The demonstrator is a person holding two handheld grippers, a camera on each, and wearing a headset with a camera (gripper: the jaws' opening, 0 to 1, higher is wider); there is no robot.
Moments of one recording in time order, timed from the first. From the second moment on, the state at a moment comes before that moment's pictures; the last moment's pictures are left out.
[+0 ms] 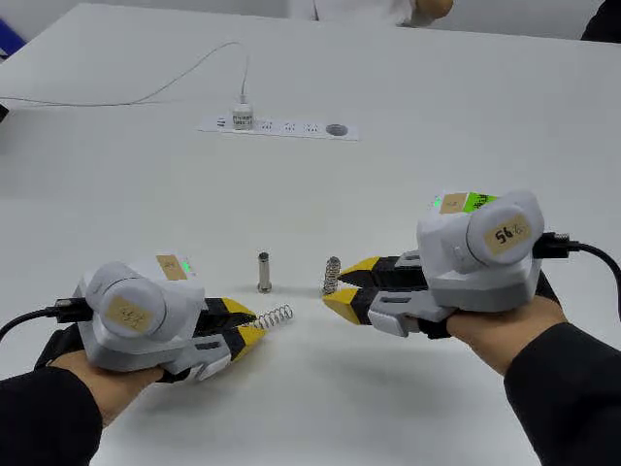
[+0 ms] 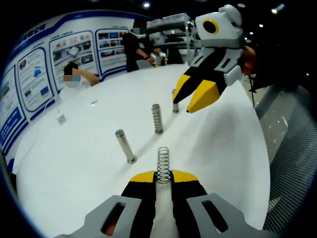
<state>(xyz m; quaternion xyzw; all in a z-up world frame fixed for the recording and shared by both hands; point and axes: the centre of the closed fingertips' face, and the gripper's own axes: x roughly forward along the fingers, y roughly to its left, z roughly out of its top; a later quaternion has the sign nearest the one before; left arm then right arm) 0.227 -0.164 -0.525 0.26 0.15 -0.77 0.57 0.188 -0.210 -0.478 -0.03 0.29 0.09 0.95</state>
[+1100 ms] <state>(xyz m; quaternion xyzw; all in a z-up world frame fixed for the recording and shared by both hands) 0.175 -0.157 -0.476 0.23 0.08 -0.84 0.49 0.170 -0.169 -0.484 -0.02 0.31 0.20 0.93</state>
